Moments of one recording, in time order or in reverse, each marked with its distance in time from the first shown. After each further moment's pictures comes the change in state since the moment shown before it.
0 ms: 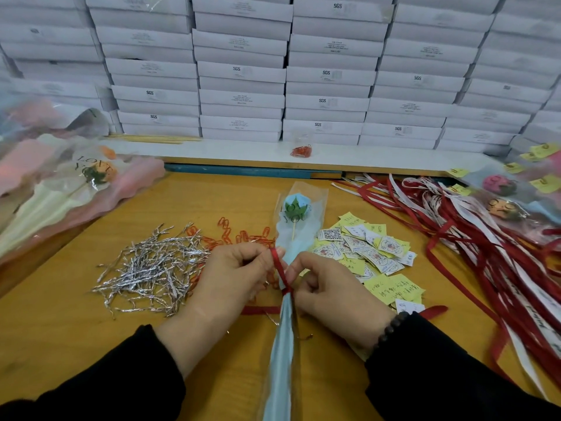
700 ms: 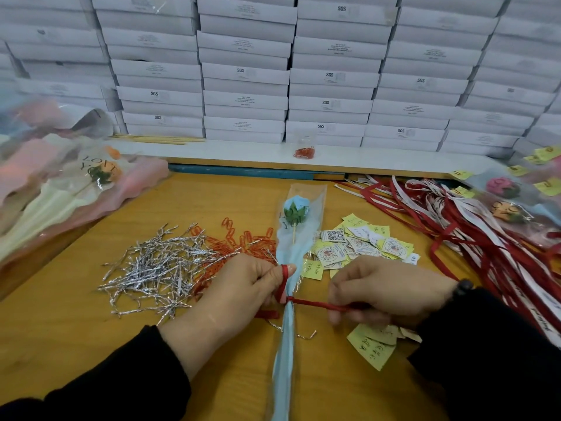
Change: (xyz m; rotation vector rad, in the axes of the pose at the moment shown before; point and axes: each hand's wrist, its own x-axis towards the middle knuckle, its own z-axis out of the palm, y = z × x) left_hand -0.002 -0.008 -0.007 0.310 -0.189 -0.035; right_hand -0.007 -0.005 -0.054 0.126 -0.446 0.304
